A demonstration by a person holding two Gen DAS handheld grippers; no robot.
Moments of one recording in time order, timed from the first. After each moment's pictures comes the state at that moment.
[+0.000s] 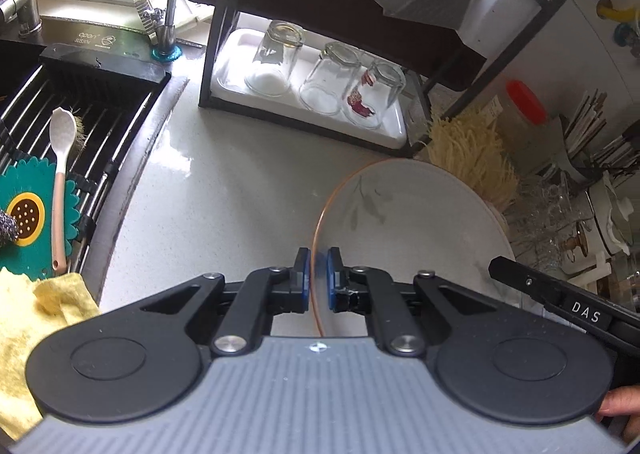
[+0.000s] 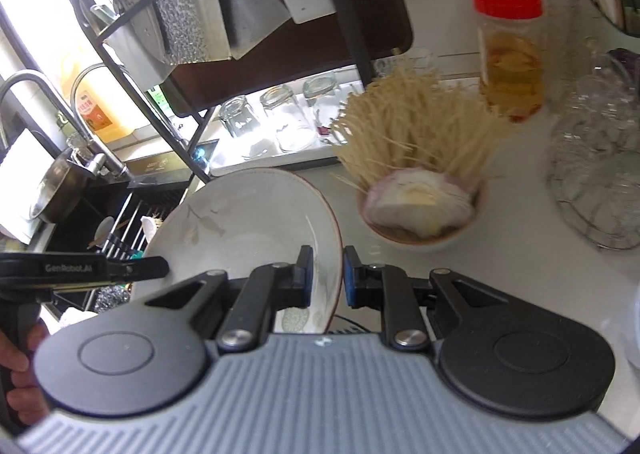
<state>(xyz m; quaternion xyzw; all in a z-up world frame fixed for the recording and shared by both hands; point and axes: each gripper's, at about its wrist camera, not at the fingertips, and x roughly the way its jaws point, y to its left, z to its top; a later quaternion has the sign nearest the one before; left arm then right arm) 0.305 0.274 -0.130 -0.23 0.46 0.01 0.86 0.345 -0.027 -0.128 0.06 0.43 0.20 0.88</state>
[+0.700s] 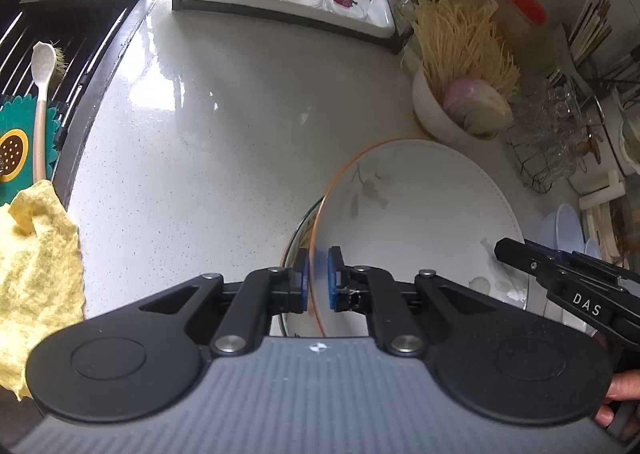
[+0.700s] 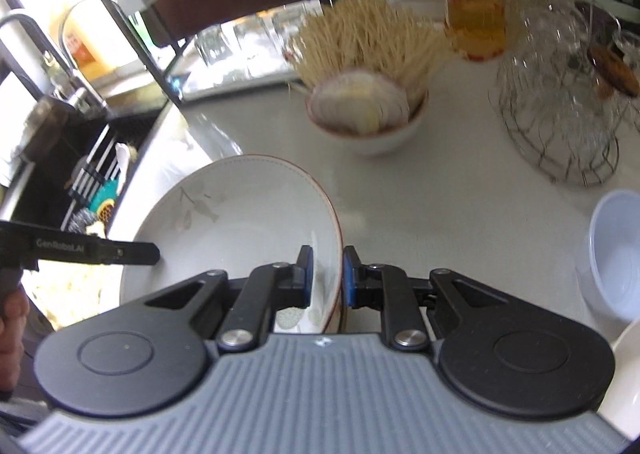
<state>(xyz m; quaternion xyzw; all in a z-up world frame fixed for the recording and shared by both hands) 0.283 0.227 -0.167 -0.19 0.55 -0.02 0.81 0.303 -0.058 -0.155 0.00 0.49 0.19 0.85</state>
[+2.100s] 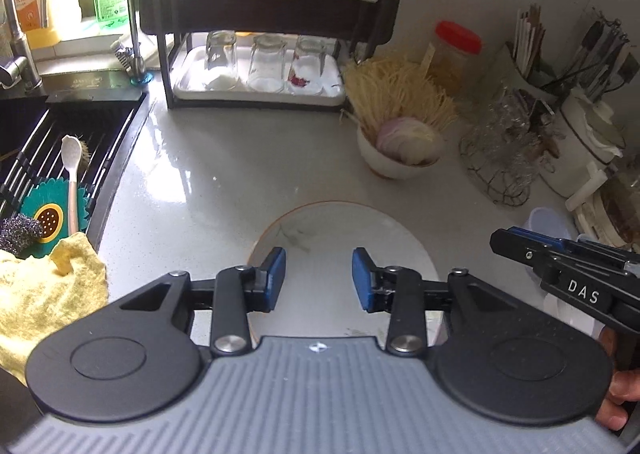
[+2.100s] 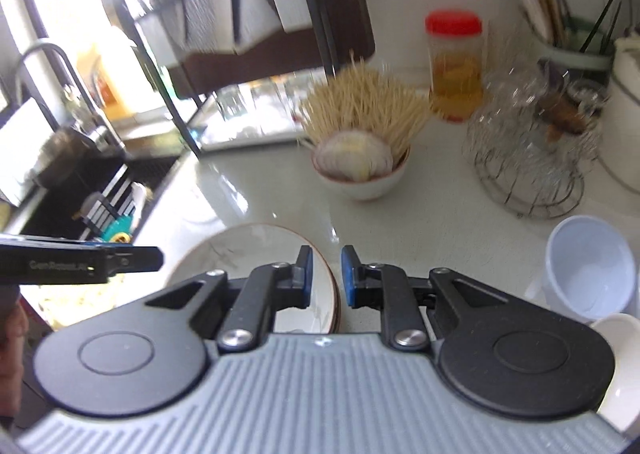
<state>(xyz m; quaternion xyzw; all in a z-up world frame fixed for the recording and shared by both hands) 0.217 0.163 -0.093 -0.11 0.43 0.00 0.89 0.247 -0.086 -0.109 0.02 0.38 0.19 0.90</state>
